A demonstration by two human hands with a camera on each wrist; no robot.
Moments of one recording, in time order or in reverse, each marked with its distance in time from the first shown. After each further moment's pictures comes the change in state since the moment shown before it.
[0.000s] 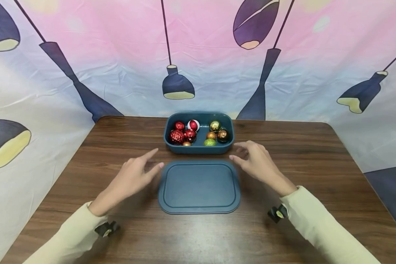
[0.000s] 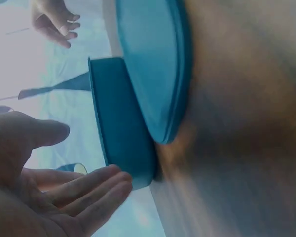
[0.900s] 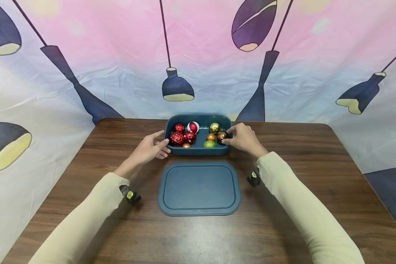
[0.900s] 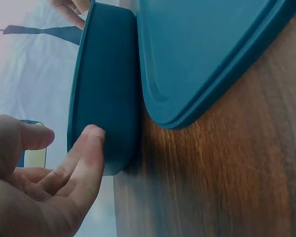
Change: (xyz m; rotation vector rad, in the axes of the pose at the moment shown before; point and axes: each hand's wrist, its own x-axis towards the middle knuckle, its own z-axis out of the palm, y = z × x) left_hand 0.083 -0.020 0.008 -0.561 -0.120 -0.183; right_hand 0.087 0.026 0.008 -0.026 -0.167 0.172
